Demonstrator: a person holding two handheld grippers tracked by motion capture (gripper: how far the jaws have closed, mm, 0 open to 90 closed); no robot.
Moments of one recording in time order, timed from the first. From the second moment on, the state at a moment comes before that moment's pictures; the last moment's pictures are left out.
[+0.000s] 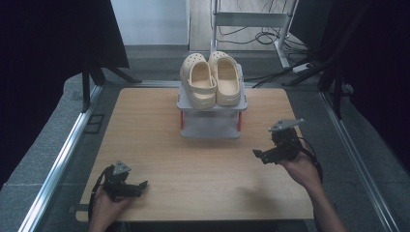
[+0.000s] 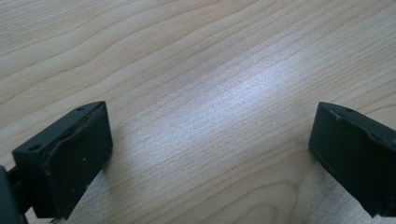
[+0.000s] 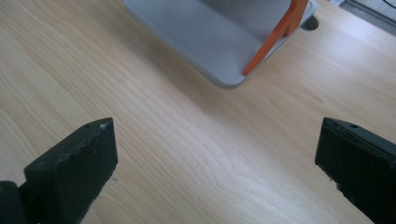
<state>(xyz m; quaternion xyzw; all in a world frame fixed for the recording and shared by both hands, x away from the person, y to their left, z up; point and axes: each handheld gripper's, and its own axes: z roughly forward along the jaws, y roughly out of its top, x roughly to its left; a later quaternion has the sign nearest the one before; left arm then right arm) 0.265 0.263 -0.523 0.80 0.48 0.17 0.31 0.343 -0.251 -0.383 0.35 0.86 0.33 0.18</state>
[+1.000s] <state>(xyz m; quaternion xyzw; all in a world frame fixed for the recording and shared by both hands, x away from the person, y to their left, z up) 0.265 0.263 -0.523 0.80 0.48 0.17 0.31 0.313 -0.265 -0.519 0.41 0.83 0.34 0.16</state>
